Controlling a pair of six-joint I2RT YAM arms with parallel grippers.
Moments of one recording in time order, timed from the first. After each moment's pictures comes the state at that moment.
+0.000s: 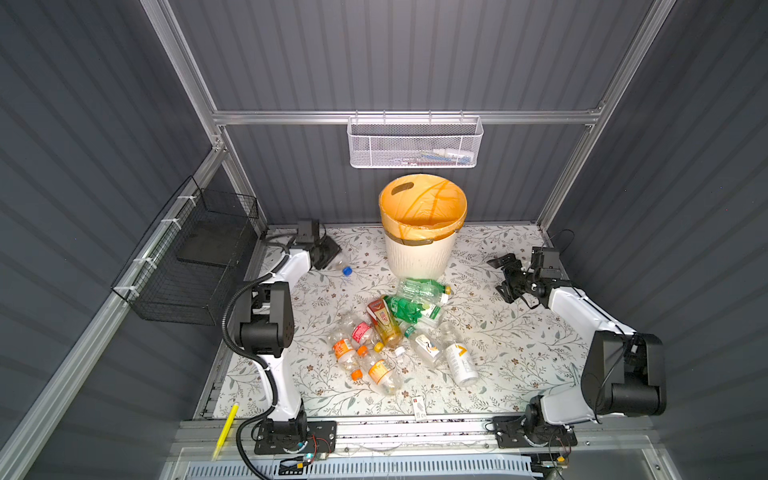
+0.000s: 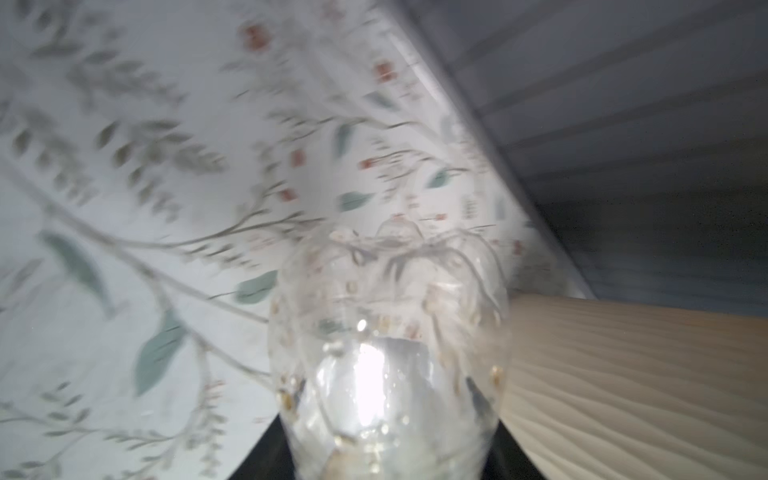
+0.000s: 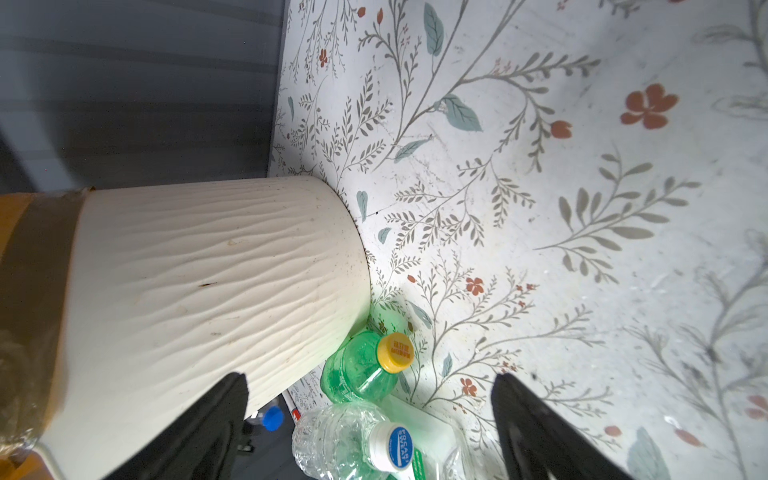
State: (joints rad) left arm -0.14 1.97 1.68 -0.37 0.20 -0.78; right arm -0.07 1.48 0.94 -0.22 -0.42 1.10
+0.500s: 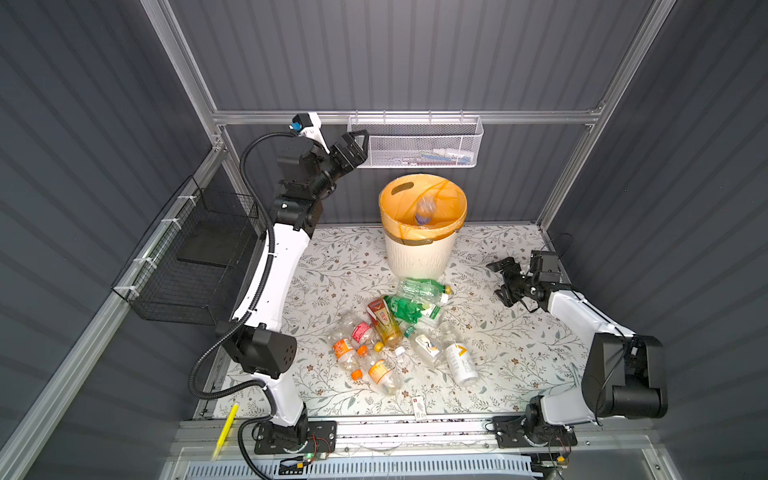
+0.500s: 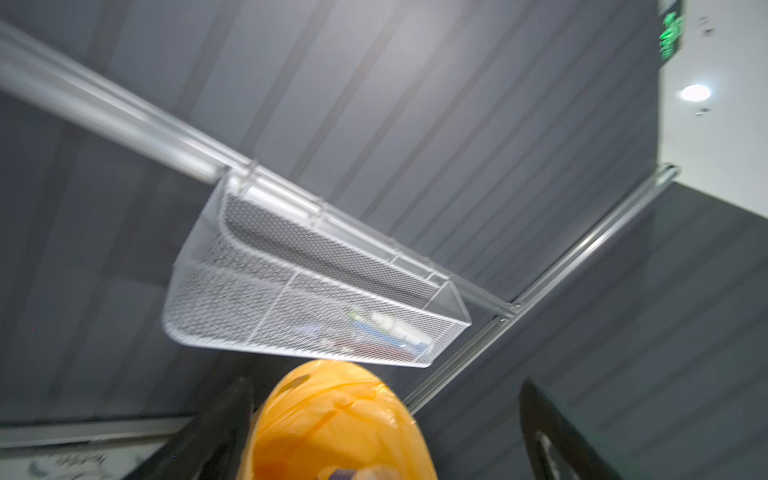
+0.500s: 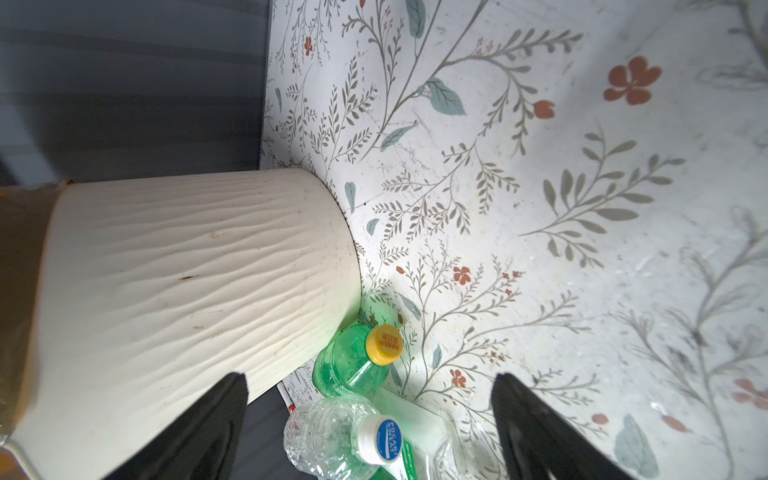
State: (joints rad) left arm -0.27 1.82 2.11 -0.26 0.23 -0.69; right arm -0.06 1.46 0.89 -0.21 -0.43 1.11
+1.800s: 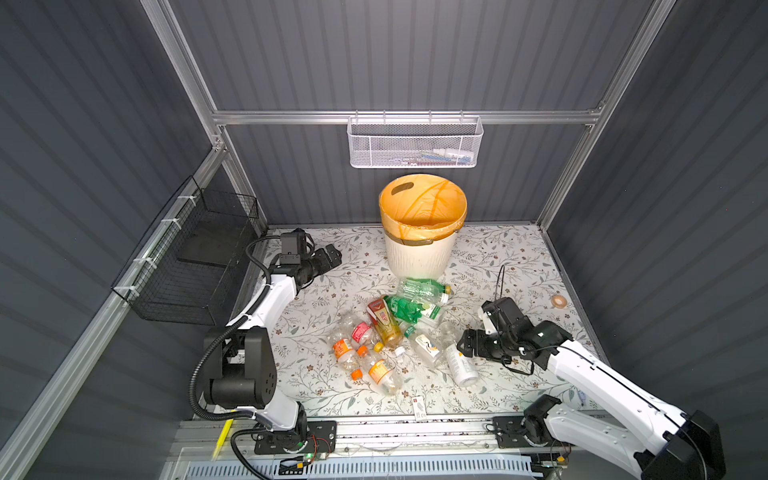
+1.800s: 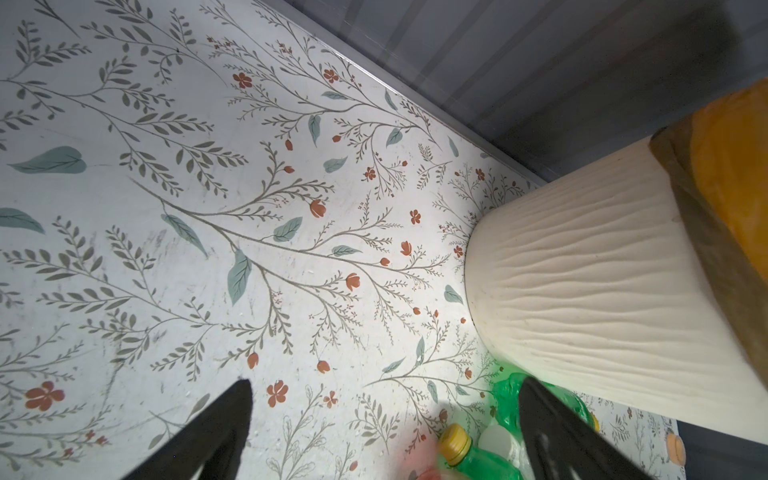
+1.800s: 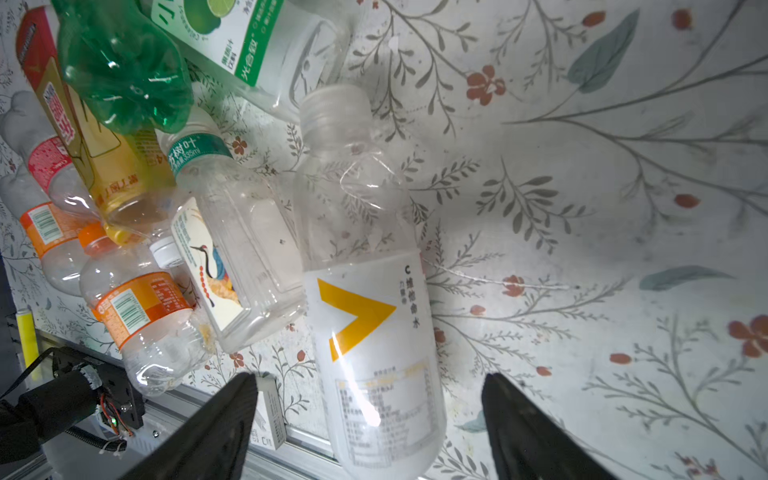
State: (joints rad) left arm -0.07 1.57 1.16 -0.29 0.26 -0.50; right arm 0.58 0.98 0.69 -0.82 -0.15 0.67
